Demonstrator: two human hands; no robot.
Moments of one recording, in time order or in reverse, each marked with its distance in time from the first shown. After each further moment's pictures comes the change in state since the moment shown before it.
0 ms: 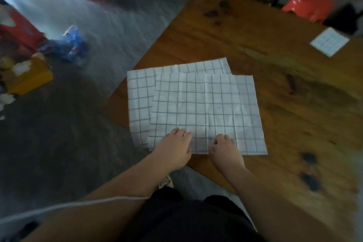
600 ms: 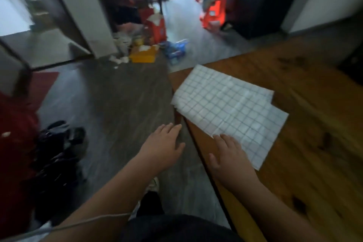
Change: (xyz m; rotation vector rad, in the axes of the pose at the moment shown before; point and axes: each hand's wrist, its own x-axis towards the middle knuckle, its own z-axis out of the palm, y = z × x) left_hand -0.188 0.196 0.062 -0.293 0.417 -0.748; right_hand -0.146 0.102 -0.097 -0.252 -0.040 -0.899
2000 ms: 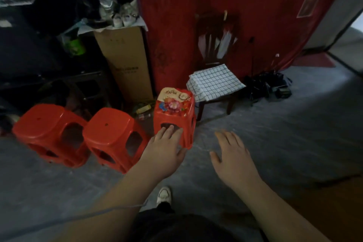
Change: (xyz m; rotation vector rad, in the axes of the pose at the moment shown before) left_hand -0.553 0.382 0.324 -0.460 0.537 -1.536; right_hand -0.415 0.072 0.048 -0.379 -0.594 -1.512
